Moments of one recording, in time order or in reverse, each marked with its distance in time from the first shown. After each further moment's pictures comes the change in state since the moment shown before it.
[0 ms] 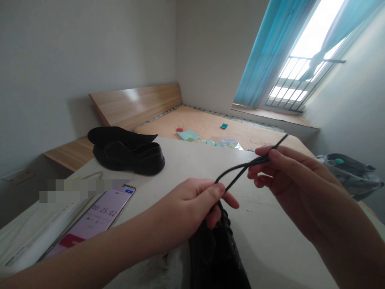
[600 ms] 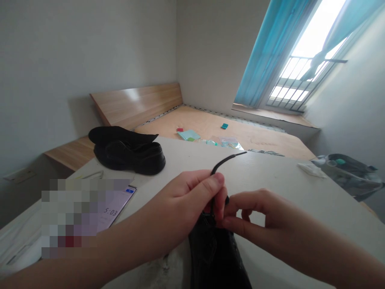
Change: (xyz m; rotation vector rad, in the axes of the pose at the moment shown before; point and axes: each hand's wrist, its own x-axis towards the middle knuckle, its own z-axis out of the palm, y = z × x) left_hand -0.010 0.016 -0.004 -0.040 0.094 0.152; right_hand -0.025 0.003 0.015 -0.857 -0.563 0.144
